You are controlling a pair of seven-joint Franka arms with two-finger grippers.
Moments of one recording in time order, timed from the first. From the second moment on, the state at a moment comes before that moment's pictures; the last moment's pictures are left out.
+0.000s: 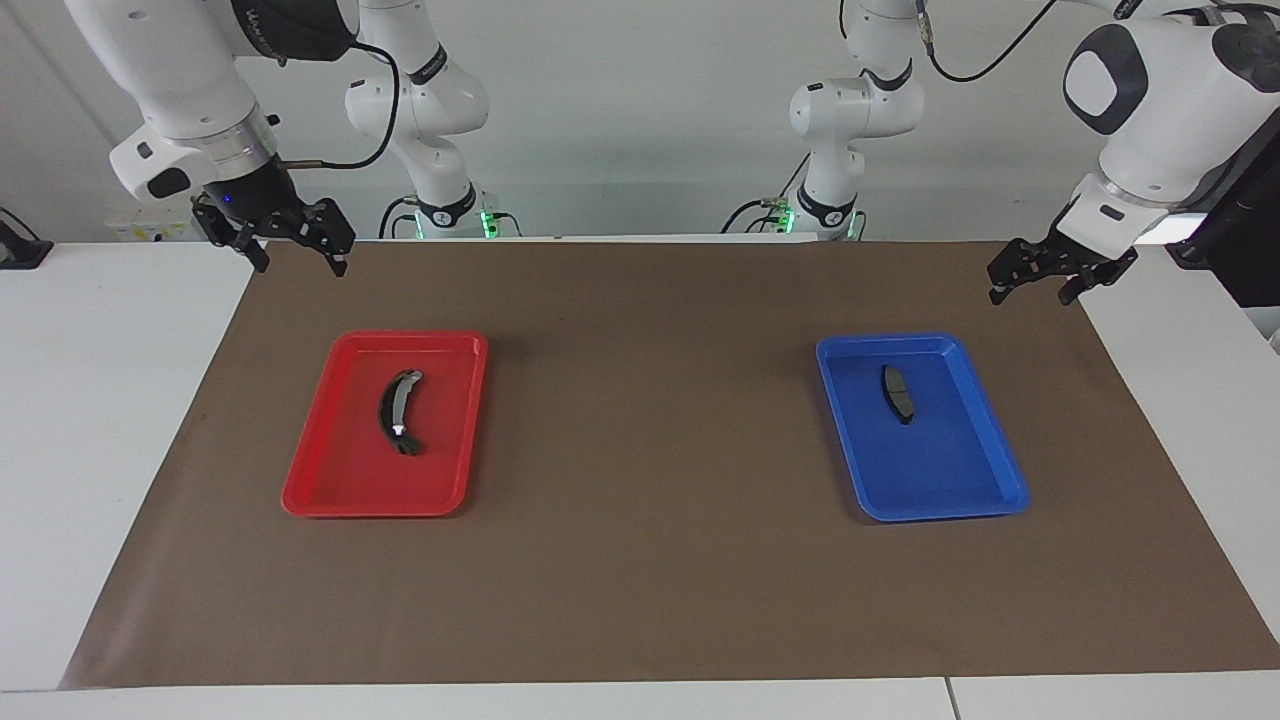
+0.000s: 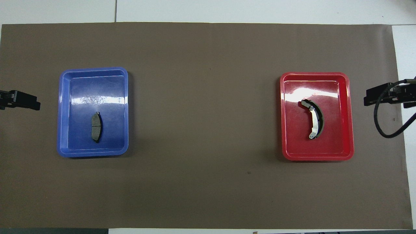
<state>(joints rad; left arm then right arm) 0.00 -0.02 0.04 -1.74 0.01 1.68 0.15 0.09 -0.05 -0.11 -1.63 -0.02 1.54 0.08</state>
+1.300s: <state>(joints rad) -0.10 0.06 0.04 -2.29 0.01 2.35 0.06 0.10 -0.07 -0.11 -2.05 0.00 2.04 -0.01</state>
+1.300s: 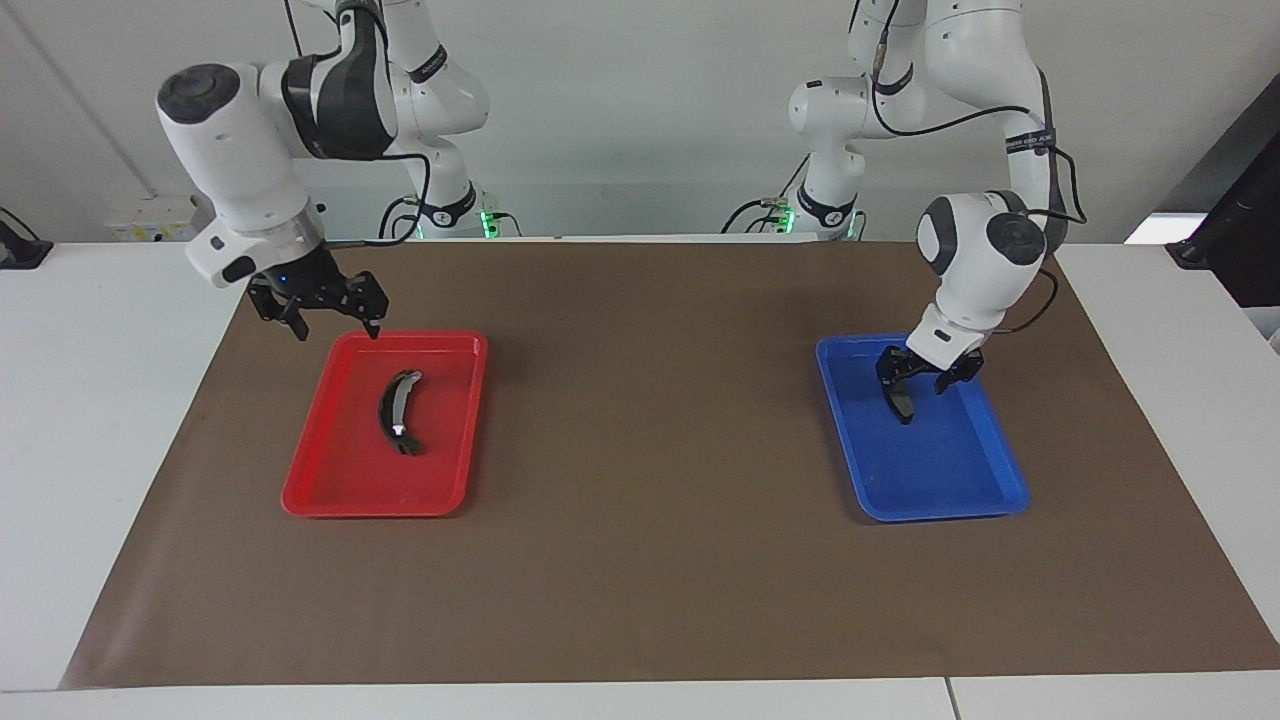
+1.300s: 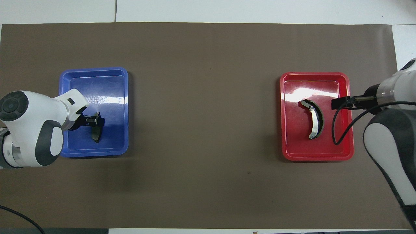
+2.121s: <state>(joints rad) -0.10 0.06 0.04 -2.35 0.01 2.37 0.06 0.09 0.10 -0.11 -2.34 0.00 2.54 -0.15</state>
